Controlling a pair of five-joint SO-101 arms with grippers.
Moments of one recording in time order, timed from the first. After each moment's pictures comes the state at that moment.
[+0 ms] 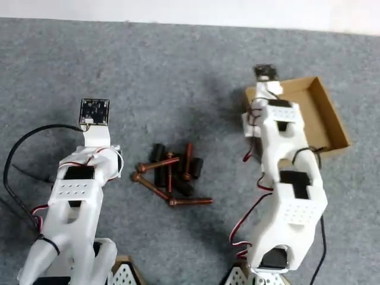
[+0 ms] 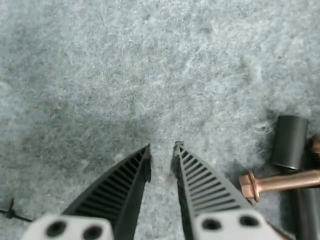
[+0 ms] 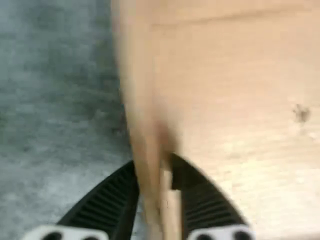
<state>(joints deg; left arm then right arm) -8.9 -36.2 65.7 32.3 2.6 -1.5 25.9 5.8 49.4 11.2</state>
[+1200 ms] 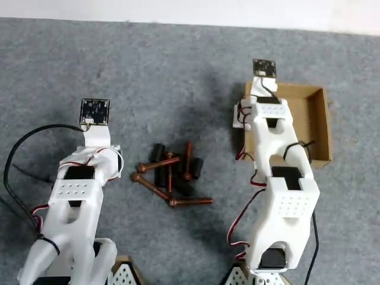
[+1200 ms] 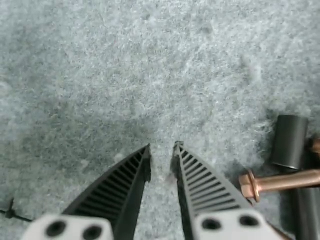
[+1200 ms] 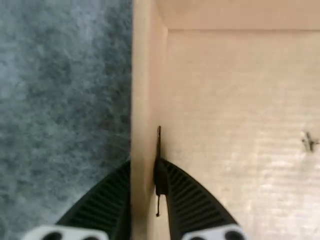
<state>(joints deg) -8.9 -36.2 65.7 32.3 2.6 -5.2 31.6 0.2 45.7 -1.5</state>
